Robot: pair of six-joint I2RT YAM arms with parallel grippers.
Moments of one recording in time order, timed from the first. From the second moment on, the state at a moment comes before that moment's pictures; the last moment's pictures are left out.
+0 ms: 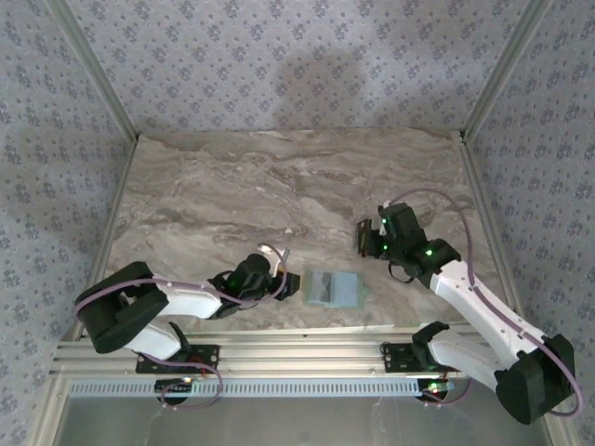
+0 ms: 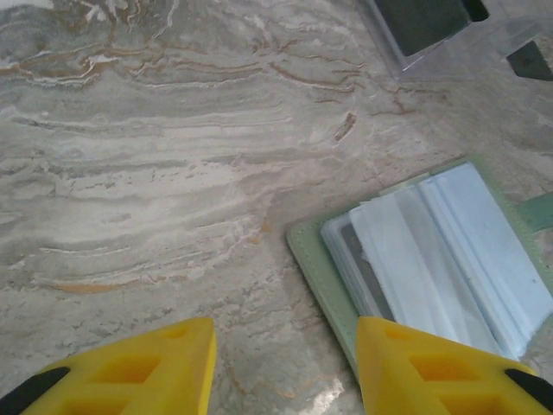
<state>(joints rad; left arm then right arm) -0.96 1.44 0.35 0.50 0.02 -0.57 0.50 0.99 0.74 -0.59 -0.04 0.56</state>
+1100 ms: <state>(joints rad) -1.06 1.57 0.45 0.42 0.01 -0.53 0.54 0.92 0.39 -0.46 -0.50 0.70</state>
